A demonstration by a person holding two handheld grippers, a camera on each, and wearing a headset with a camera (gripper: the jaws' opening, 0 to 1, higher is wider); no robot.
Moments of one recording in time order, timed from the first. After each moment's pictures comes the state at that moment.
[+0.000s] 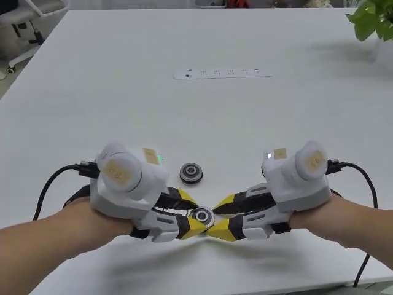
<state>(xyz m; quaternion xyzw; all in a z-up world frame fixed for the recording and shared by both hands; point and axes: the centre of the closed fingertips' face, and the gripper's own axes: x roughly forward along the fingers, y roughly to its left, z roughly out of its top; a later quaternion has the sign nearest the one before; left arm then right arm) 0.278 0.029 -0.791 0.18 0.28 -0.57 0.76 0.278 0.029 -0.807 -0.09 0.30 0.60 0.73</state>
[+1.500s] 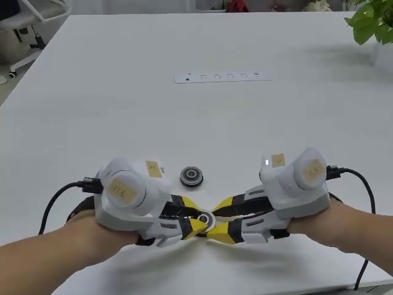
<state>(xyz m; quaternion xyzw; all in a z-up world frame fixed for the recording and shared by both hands) 0.282 0.028 -0.792 0.19 0.25 -0.55 0.77 0.277 0.031 -0.806 -0.13 0.28 0.61 0.73</state>
